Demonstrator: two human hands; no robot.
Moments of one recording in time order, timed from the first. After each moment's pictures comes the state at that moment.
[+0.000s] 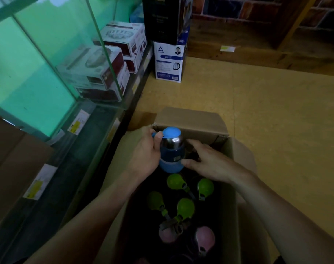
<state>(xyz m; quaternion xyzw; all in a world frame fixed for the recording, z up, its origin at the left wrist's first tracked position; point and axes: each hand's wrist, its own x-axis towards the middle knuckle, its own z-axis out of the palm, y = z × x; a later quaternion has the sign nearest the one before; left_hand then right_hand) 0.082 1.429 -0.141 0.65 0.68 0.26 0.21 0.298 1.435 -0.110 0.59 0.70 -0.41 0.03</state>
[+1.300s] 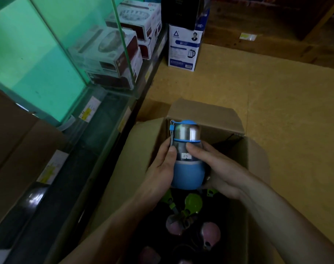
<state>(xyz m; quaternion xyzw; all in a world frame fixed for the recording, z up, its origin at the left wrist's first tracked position) 0.107 1.370 -0.122 0.38 0.59 0.39 0.60 0.267 1.411 -0.102 0.54 0.35 -0.74 -0.20</state>
